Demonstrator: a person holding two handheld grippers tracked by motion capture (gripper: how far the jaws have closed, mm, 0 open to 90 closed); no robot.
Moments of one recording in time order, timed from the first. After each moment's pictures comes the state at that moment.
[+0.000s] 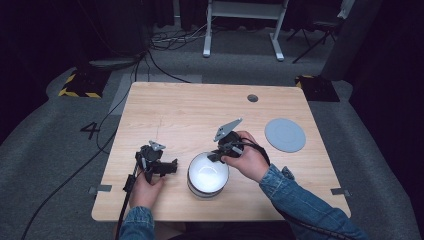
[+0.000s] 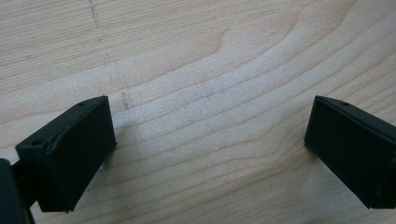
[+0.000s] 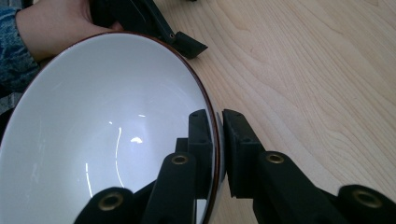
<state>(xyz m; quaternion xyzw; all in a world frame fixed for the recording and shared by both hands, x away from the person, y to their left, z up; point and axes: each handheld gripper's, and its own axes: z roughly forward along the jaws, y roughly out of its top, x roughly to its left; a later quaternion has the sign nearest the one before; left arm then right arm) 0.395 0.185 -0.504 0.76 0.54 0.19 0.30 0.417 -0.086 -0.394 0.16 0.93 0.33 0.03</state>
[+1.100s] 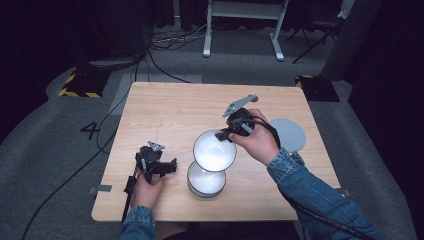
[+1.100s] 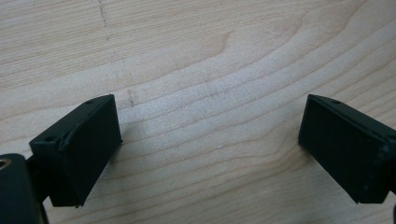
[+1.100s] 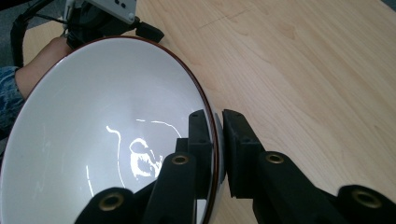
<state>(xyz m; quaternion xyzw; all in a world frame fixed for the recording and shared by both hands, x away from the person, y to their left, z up) 0.393 0.185 -0.504 0.75 0.56 0.20 0.30 0.437 -0.104 -0.326 0.21 0.92 0.34 0.07</state>
